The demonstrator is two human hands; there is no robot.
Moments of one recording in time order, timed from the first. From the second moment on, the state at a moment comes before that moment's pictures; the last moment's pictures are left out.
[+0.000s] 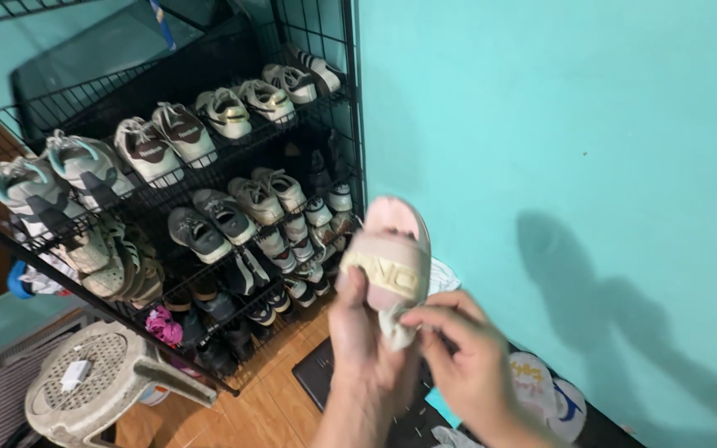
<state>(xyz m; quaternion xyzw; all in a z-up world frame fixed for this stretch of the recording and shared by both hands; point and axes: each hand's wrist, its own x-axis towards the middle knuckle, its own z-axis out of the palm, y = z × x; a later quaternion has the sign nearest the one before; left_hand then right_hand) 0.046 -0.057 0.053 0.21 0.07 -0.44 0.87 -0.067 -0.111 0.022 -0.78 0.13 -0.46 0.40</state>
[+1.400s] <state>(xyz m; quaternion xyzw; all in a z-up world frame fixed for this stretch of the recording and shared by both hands) 0.026 -0.065 -0.011 0.01 0.22 -0.47 0.86 -0.055 -0.157 0.003 -0.76 0.20 -0.43 0.44</state>
